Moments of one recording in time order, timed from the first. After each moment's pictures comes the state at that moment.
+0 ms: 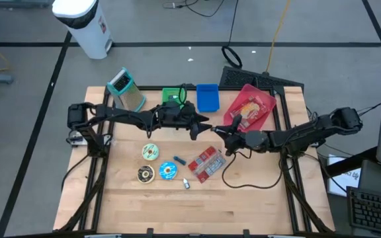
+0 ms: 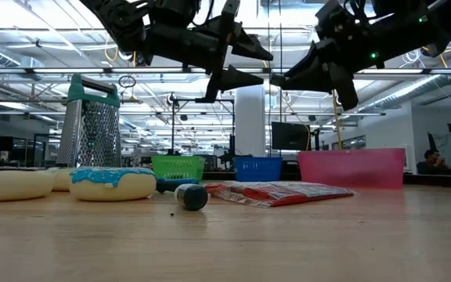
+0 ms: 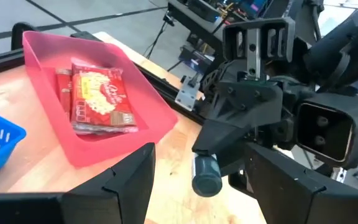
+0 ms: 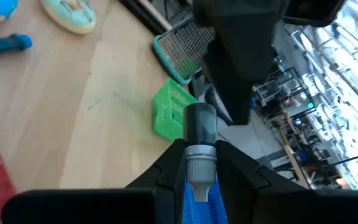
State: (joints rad) left arm 0.18 1.72 1.02 0.50 0.13 -0.48; right arm 0.13 1.24 0.49 0.51 0.60 -0.75
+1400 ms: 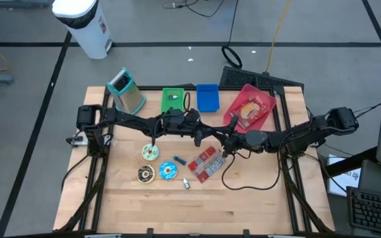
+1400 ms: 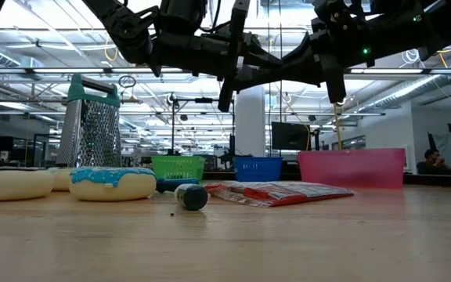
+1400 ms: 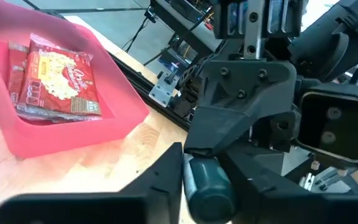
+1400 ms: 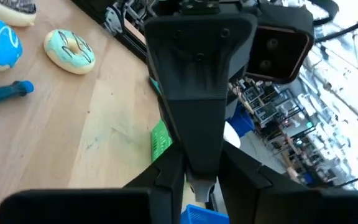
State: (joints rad) left arm 0.12 1.83 1.02 0.67 0.14 -0.60; right arm 0.13 1.31 0.49 0.70 0.52 -0.78
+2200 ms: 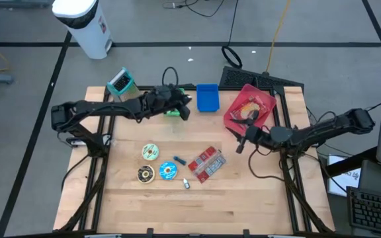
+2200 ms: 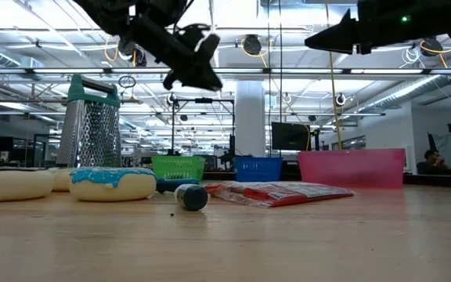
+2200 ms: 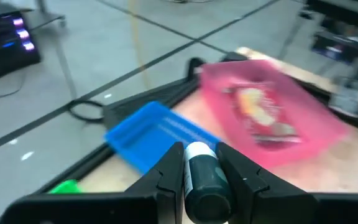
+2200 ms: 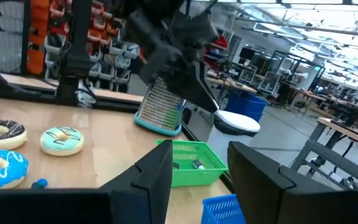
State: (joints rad) left arm 0.33 1.52 1.02 0.13 -0.23 -0.21; right arm 0.18 0.92 0.36 0.60 0.63 -0.32
